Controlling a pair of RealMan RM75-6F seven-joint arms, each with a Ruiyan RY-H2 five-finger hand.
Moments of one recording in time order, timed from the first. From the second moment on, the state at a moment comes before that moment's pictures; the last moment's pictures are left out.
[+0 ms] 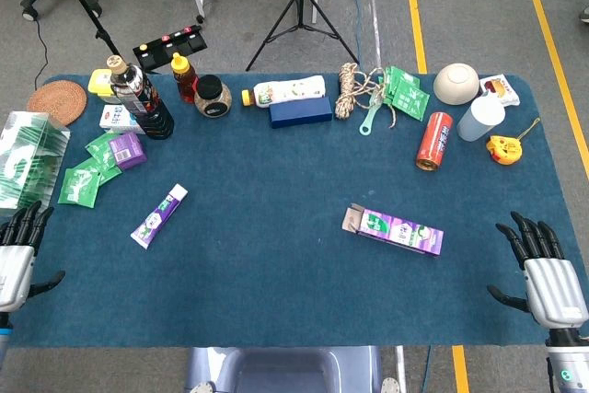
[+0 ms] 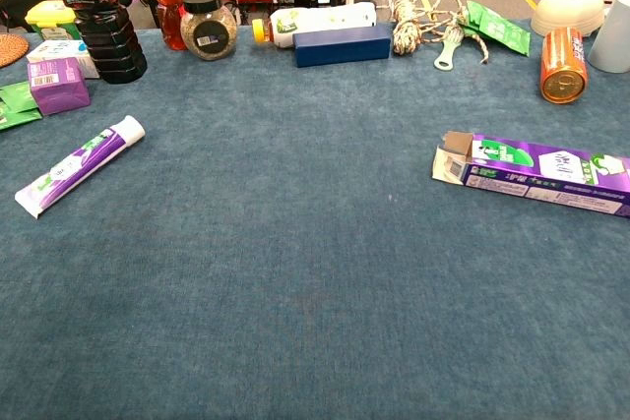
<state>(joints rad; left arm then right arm) -0.09 -1.14 -0.03 -1.63 1.45 1.46 0.22 0.07 -1.07 0.05 -1.67 -1.55 1.50 -0.02</state>
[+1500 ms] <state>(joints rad) -0.53 -1.19 -0.15 -1.51 1.19 0.72 -0.20 0.08 -1.07 0.05 -1.68 -1.54 1.47 -0.03</state>
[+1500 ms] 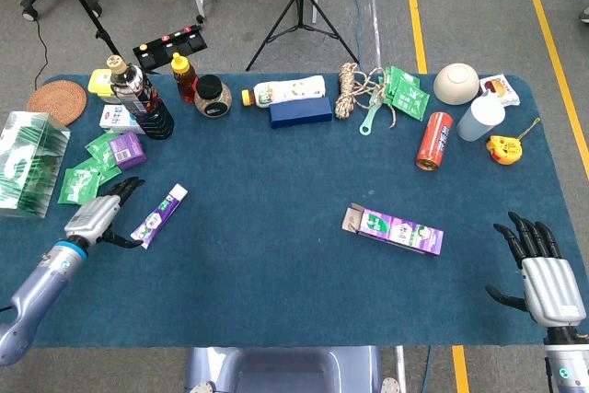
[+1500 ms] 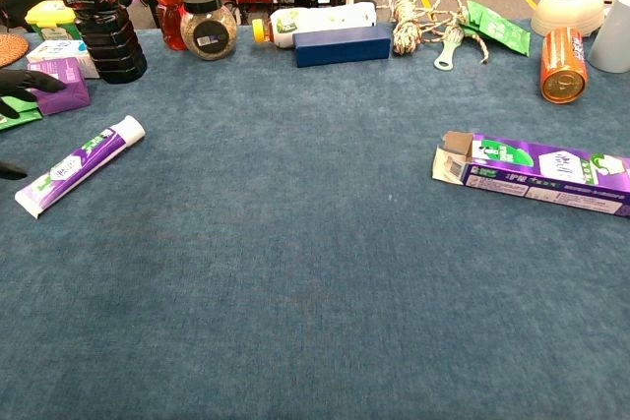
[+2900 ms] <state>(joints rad) -0.65 -1.33 -0.11 -1.60 1.26 0.66 -0.23 0.09 -1.08 0.04 -1.68 -1.53 1.46 -0.04</state>
